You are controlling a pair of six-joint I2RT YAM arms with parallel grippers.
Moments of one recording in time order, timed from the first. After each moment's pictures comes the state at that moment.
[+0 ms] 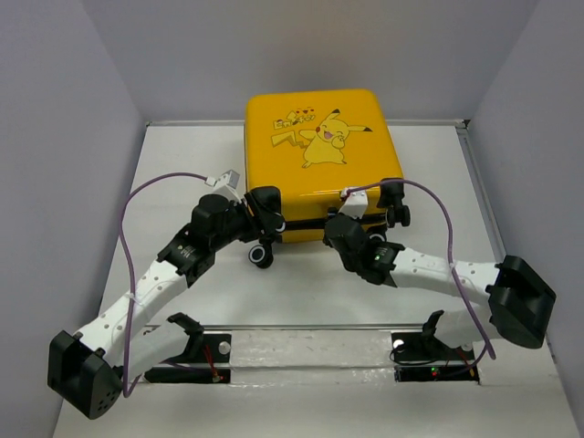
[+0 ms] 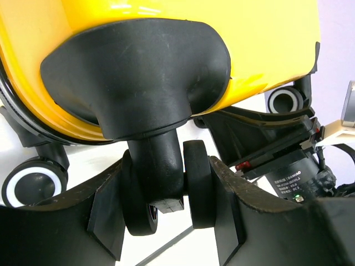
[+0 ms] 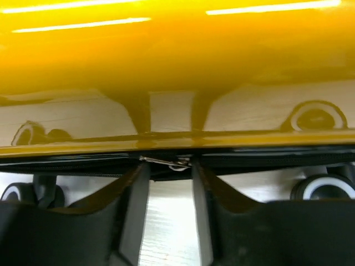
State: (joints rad) left arm -0.56 0.93 0.71 -0.17 0.14 -0.83; right arm 0.97 1.35 0.77 0.07 0.75 0.55
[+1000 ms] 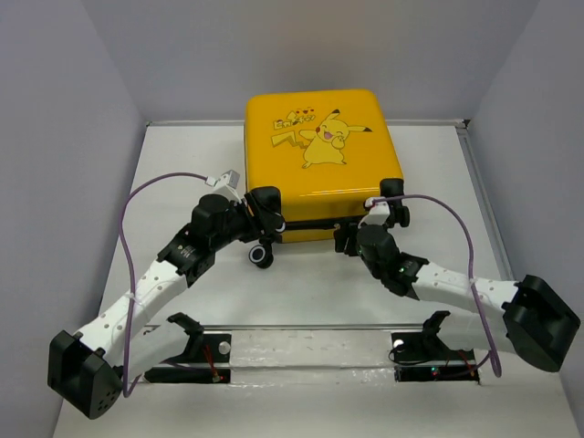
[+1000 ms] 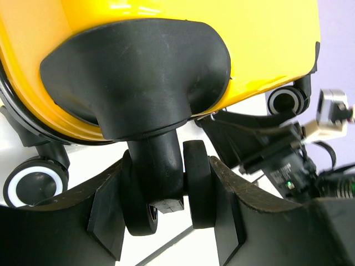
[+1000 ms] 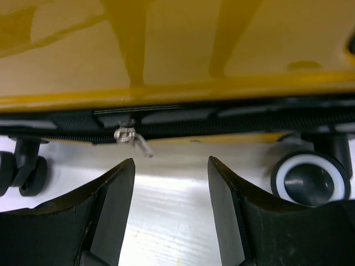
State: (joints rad) left arm -0.56 0.93 0.71 -0.17 0.14 -0.83; right arm 0.87 1.12 0.48 0.21 0.55 0.55
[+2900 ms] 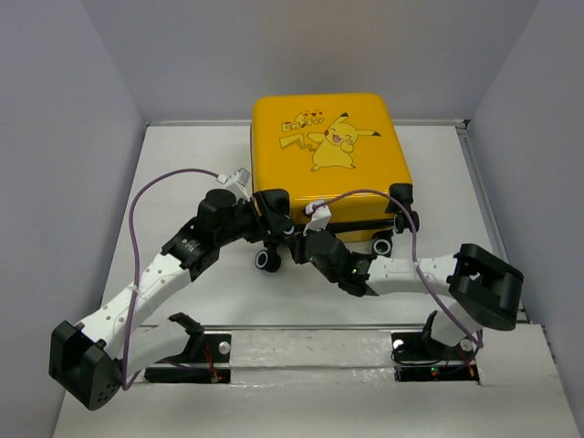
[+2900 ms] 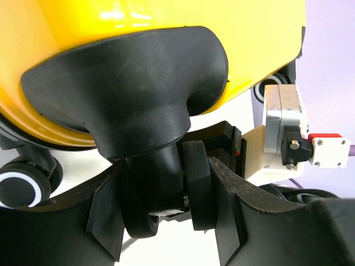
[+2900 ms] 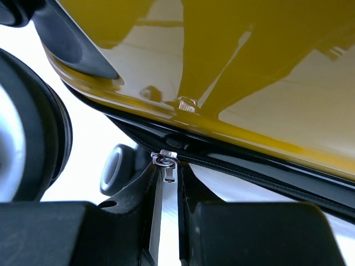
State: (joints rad) left arm -0.60 0.99 0.77 -0.20 0.24 -0.87; right arm 1.11 1.51 0.76 0.38 0.46 0.51
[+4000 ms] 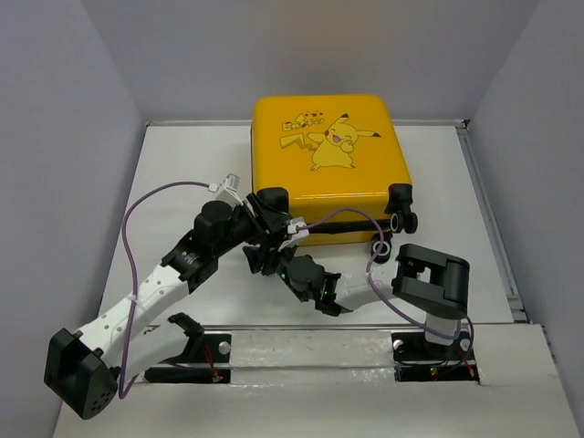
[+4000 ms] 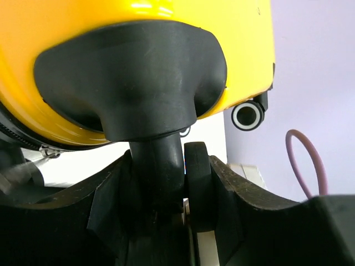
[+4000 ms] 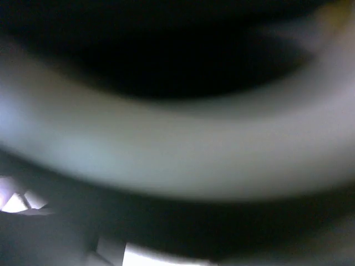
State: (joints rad) left arm -0.62 0.92 0.66 -0.04 0.13 -1.05; right arm 1.26 1.84 0.83 0.98 0.62 0.53
